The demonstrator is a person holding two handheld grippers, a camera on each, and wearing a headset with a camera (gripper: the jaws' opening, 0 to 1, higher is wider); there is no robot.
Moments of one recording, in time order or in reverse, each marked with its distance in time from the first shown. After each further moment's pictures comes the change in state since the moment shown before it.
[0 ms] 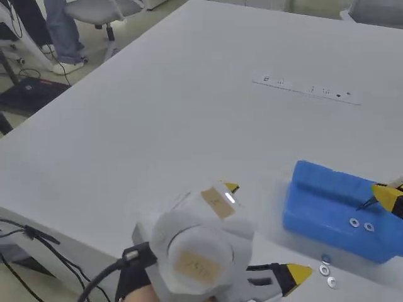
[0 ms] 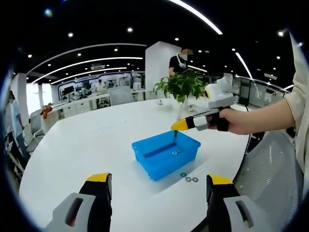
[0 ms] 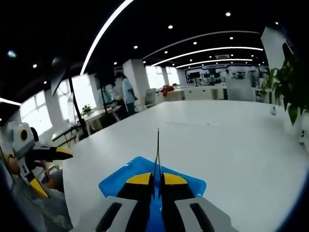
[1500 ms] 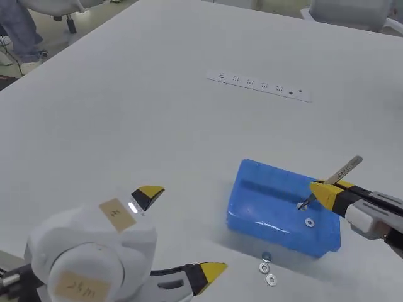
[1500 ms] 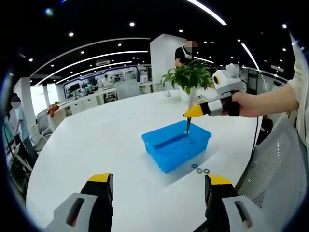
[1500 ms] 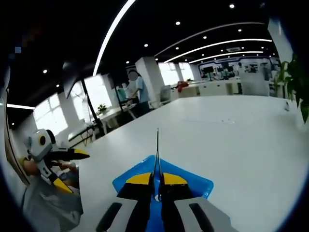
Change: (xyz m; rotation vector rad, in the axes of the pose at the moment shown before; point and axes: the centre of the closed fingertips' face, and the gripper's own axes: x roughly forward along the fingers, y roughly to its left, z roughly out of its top) left arm 0.000 0.017 -0.014 0.015 0.081 0.089; right arm 0.003 0.001 -0.007 0.030 0.067 0.169
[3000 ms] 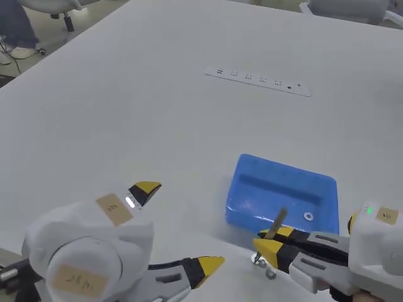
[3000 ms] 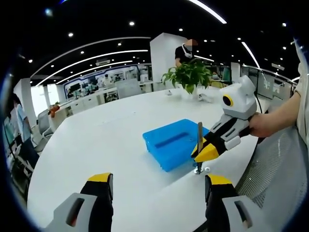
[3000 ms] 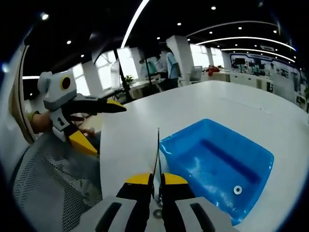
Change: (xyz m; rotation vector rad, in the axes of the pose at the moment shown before) left arm 0.000 0.001 -0.001 0.008 0.011 0.009; right arm 0.013 0.087 -0.082 -0.180 0.209 0.208
